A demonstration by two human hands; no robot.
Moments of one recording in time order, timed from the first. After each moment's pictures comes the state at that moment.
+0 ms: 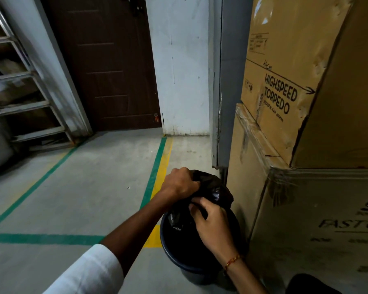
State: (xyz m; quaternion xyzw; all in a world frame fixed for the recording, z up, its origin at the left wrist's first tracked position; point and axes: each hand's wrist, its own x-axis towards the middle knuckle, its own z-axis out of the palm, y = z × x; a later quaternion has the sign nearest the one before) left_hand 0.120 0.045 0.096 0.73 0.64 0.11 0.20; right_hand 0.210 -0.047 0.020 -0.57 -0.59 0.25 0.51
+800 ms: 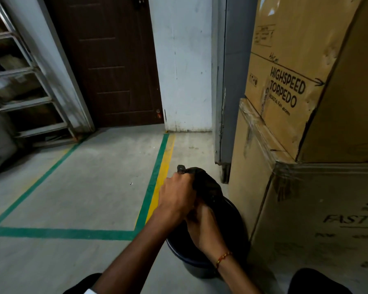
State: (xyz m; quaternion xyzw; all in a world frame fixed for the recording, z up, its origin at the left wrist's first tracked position) left_hand 0.107 -0.002 0.084 0.77 0.62 0.14 0.00; right_hand 0.182 -0.044 0.000 -0.52 -0.61 0.32 0.50
